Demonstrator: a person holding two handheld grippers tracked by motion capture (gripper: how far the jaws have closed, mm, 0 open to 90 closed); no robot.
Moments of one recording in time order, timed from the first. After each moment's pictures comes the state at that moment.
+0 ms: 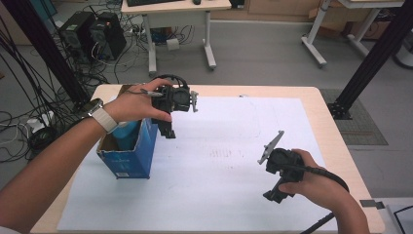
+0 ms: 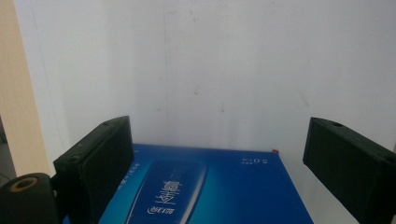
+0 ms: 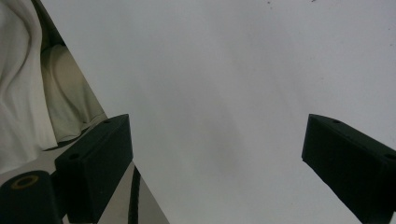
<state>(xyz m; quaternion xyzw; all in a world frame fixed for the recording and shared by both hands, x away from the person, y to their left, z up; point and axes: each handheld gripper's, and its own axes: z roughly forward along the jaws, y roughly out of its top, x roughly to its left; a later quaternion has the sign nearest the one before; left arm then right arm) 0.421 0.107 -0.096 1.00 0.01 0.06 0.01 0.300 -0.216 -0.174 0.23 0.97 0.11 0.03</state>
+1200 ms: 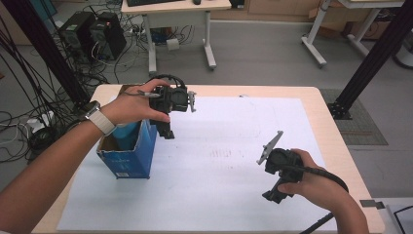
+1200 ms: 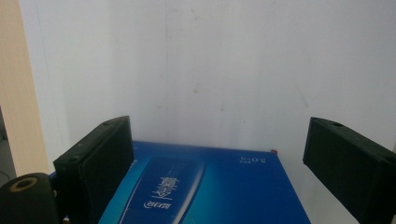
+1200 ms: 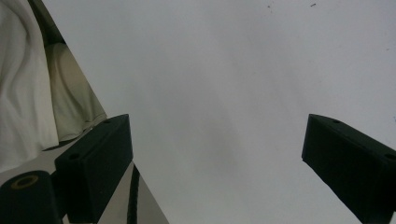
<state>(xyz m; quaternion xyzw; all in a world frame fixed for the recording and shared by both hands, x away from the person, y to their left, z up) 0.417 0.114 -0.095 1.00 0.02 0.06 0.02 0.297 -0.213 -0.172 0.23 0.97 0.11 0.03</state>
